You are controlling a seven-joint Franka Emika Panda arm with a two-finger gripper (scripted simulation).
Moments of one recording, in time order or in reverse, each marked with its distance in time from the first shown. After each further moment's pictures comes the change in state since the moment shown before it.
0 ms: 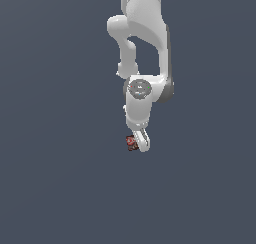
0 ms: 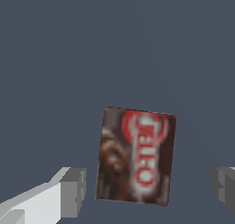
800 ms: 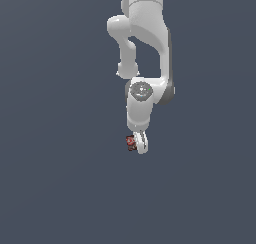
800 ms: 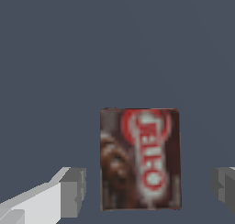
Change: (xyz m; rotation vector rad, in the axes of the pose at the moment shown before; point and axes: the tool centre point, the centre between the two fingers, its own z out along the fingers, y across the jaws) arm -0.002 -0.002 0.009 0.006 0.009 0.119
